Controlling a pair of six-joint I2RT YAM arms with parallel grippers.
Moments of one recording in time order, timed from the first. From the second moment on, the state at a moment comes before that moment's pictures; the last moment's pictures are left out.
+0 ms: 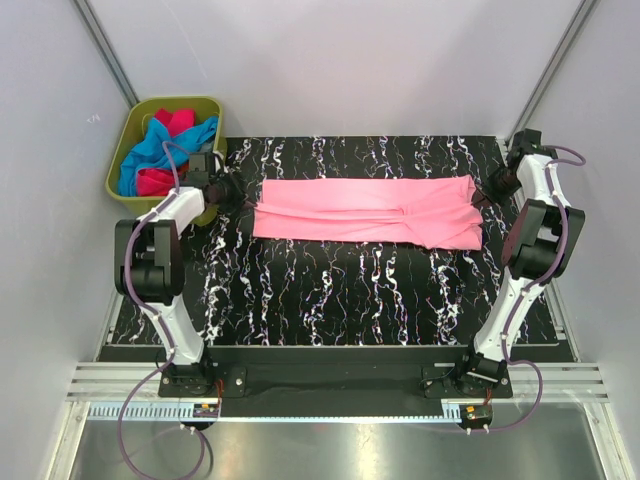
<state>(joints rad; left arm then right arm) 0.00 1.86 1.30 -0.31 0.38 -0.62 -0.29 2.13 1.84 -0.93 -0.15 0.58</state>
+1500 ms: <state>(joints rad) -0.03 1.81 1.31 -0.46 0.23 -0.47 -0.28 2.34 2.19 -0.98 -0.17 0.58</state>
